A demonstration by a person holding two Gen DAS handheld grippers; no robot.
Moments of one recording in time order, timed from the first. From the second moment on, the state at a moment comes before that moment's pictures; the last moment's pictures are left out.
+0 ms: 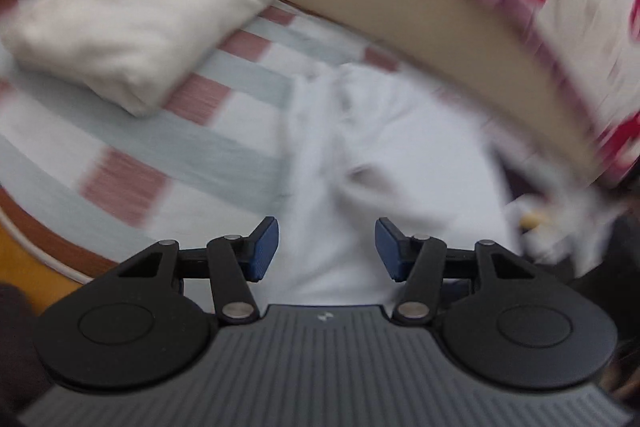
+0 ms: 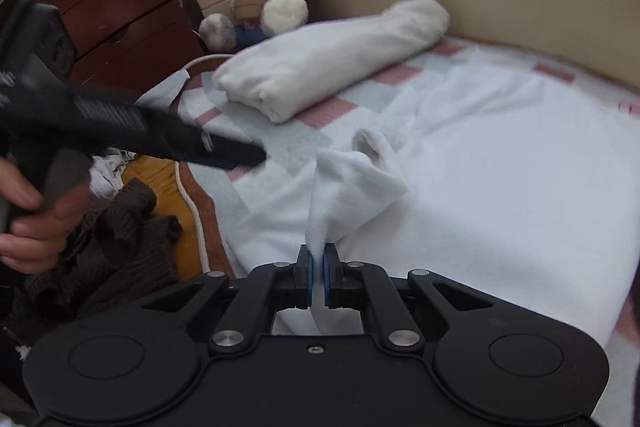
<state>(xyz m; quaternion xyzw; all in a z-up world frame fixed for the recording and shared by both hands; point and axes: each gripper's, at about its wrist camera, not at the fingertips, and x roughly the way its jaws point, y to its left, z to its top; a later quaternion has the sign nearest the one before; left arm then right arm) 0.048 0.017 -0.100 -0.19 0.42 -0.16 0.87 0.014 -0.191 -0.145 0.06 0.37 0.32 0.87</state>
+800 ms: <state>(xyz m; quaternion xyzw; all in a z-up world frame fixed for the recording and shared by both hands) 0.101 -0.053 -0.142 -0.14 0.43 -0.20 0.87 -0.067 -0.244 -0.126 0.00 0.47 0.19 0.86</state>
